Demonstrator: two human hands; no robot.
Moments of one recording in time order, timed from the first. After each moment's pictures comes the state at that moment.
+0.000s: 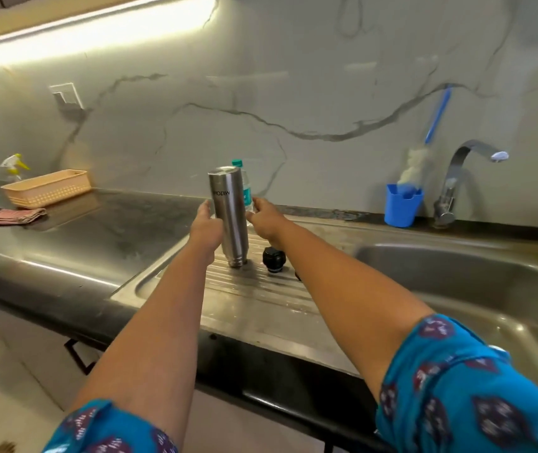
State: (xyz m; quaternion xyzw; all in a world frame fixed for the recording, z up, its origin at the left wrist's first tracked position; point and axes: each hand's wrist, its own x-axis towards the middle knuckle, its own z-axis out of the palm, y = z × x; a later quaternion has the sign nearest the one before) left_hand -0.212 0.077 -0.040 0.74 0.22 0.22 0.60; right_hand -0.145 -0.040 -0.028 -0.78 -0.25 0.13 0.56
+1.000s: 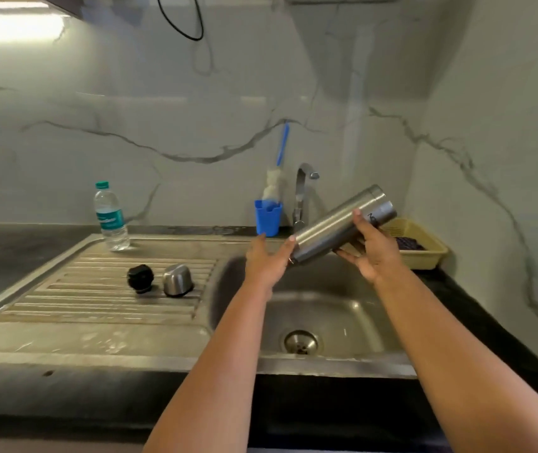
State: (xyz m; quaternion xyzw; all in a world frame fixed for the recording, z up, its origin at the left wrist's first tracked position) left_hand -0.193 -0.268 -0.065 0.76 0.06 0.07 0.65; right_hand -0.201 -0.451 -0.021 -0.49 0.06 -0.08 0.87
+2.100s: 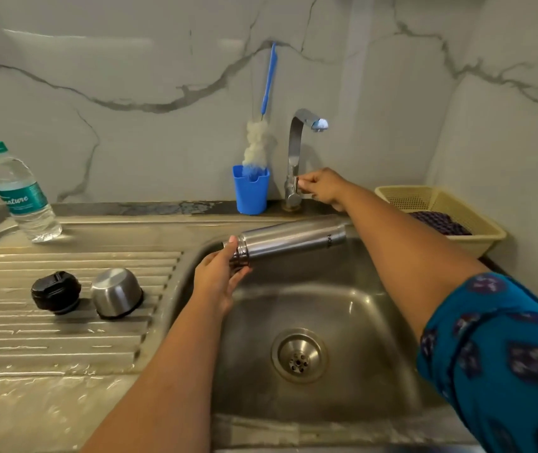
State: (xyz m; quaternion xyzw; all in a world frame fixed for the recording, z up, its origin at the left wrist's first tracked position) left_hand -0.072 -0.220 -0.151 0.49 0.20 0.03 0.85; right_hand 0.058 -0.435 -0.054 -0.90 -0.07 0.00 0.43
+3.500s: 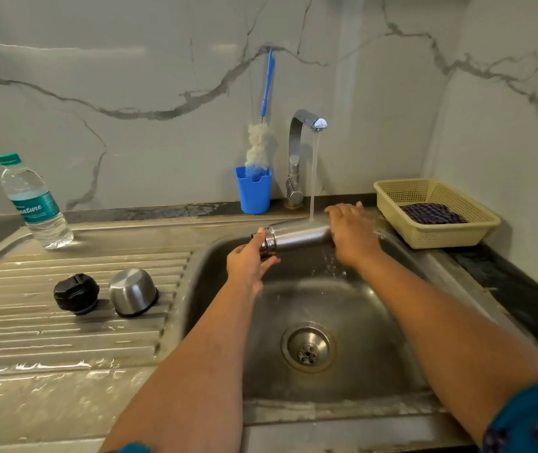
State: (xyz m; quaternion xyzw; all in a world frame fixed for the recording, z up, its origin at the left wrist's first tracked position) left_hand -0.057 -0.252 -0.151 0.48 0.19 0.00 0.85; right_hand -0.035 -0.451 -0.129 -0.97 -0.08 -0.23 0.04
